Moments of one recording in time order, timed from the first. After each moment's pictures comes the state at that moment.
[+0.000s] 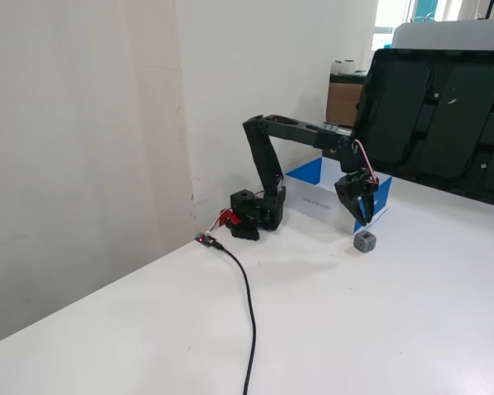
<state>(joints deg) -26.5 99.5 110.0 64.8 -38.1</state>
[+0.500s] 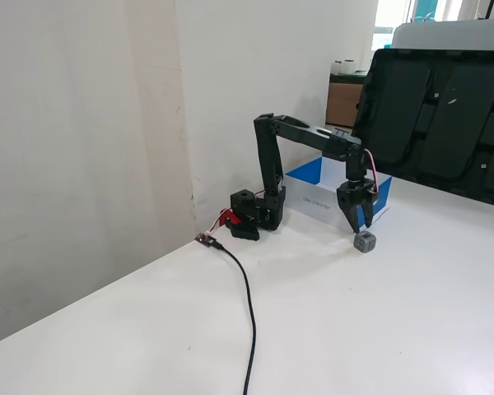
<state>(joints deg) -27.9 91.6 107.4 68.6 -40.2</state>
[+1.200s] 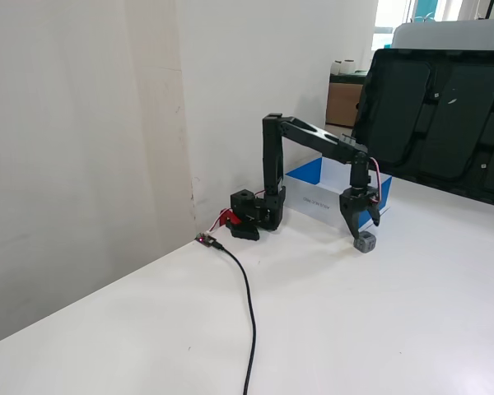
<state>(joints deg) -28.1 84.3 104.6 67.5 -40.2</state>
